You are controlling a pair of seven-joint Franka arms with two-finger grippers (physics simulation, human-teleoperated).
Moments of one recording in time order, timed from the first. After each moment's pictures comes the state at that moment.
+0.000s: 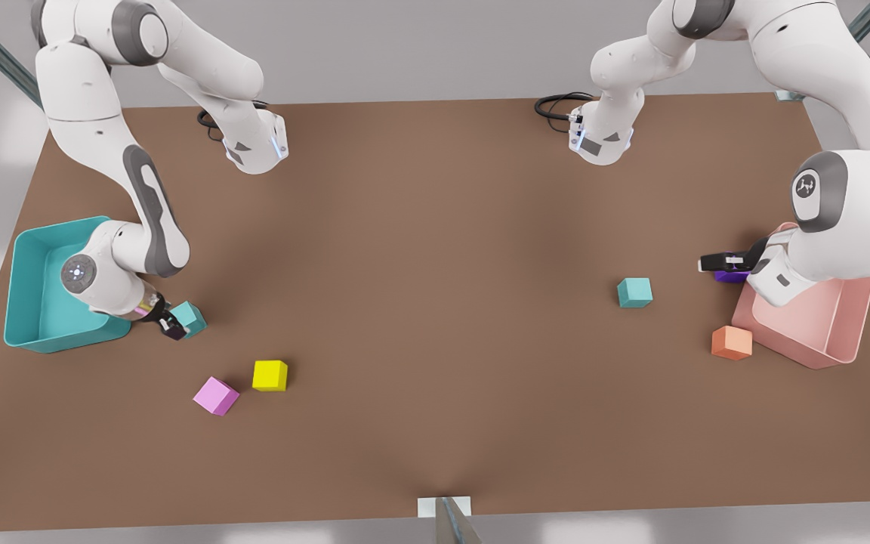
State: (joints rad) left arm 0.26 0.29 -0.23 -1.42 -0.01 1.40 0.04; right arm -0.33 0.35 0.13 -2.16 -0.02 2.46 0.68
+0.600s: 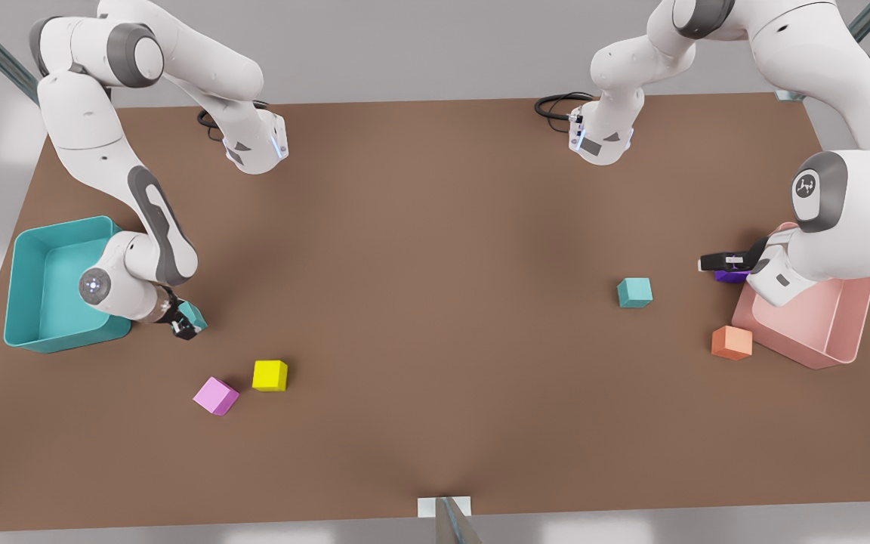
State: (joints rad) left arm 0.26 0.29 -0.23 -1.42 -0.01 1.39 0.04; right arm -0.35 0.47 0.13 -2.15 -0.01 2.49 0.76
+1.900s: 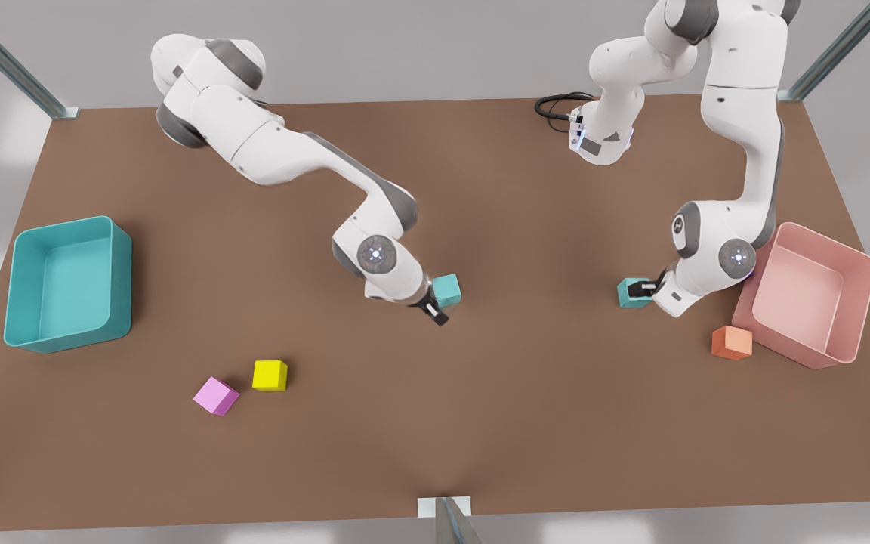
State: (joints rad) left arm 0.13 0.28 -0.12 -2.15 0.00 2.29 0.01; right arm 0.25 0.74 0.56 -1.41 -0.17 2.23 1.71
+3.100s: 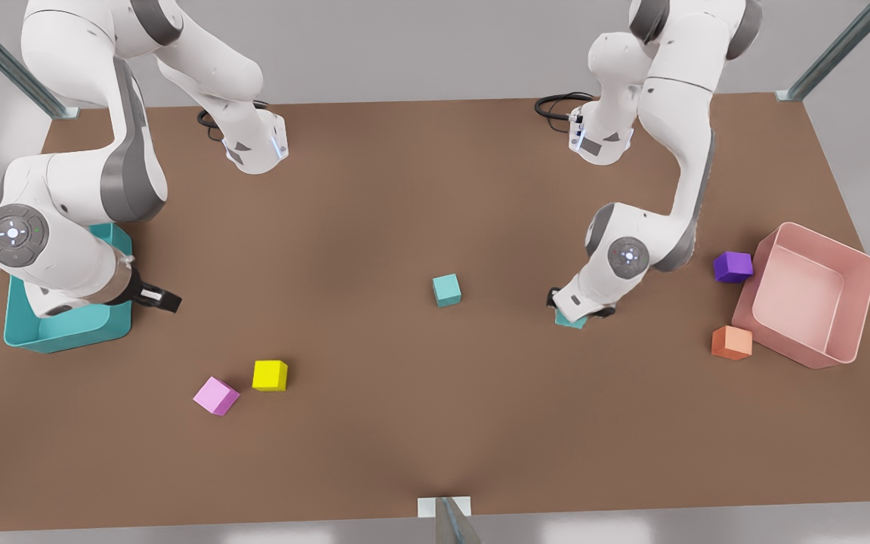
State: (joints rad) left arm -0.30 0.39 -0.12 -1.82 0.00 2.19 -0.13; right arm -0.36 0.33 0.54 -1.33 -0.25 1.48 0.45
